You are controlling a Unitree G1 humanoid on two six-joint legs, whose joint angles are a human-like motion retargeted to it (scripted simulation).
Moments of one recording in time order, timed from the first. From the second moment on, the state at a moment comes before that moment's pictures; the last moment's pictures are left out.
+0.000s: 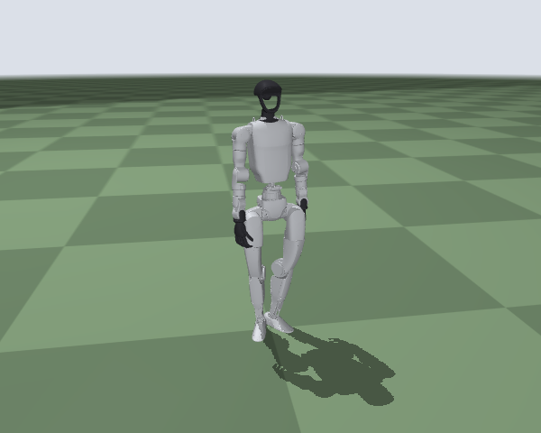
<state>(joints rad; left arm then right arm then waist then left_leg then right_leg) 0.08 0.07 0.23 1.58 0.36 -0.04 -0.14 0.00 -0.11 -0.05 1.46 -0.38 -0.02 0.07 0.04 0.01 -0.13 0.04 -0.05 0.52 0.03 -0.09 0.02 0.02 -0.01 -0.49 0.02 -0.08 -0.01</state>
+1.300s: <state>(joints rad) 0.19 0.03 0.47 1.61 0.14 -0.09 0.02 -0.01 -0.13 -0.04 1.43 -0.32 -0.01 0.07 0.18 -0.06 -0.06 -0.08 -0.01 0.79 0.04 0.03 0.11 0.16 -0.06 -1.09 -0.02 -0.23 0.05</state>
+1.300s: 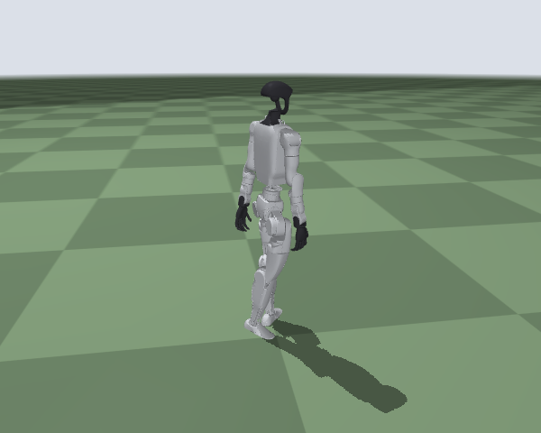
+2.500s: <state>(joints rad) 0.07 0.08 0.29 1.64 0.28 -0.01 -0.11 0.03 -0.13 -0.06 1.43 -0.37 -0.03 0.08 0.08 -0.04 -0.06 0.03 -0.07 0.38 0.04 -0.03 0.12 0.05 -0.04 -0.56 0.02 -0.06 0.00</state>
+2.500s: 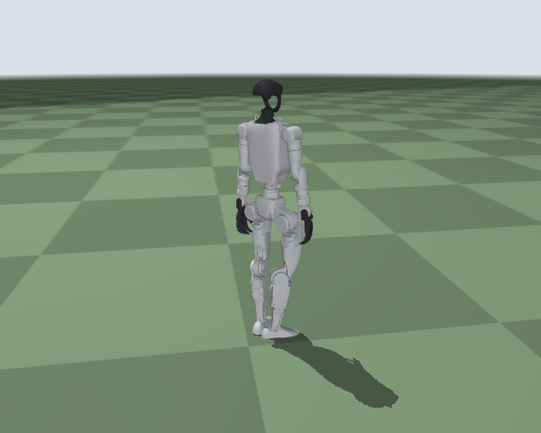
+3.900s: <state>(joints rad) -0.05 0.01 0.21 1.46 0.26 -0.06 -0.17 0.10 -0.17 -0.46 1.68 -0.03 0.05 -0.03 -0.07 0.10 -0.12 0.18 0.03 1.13 0.06 -0.14 -0.16 -0.12 -0.02 -1.41 0.04 -0.14 -0.07</state>
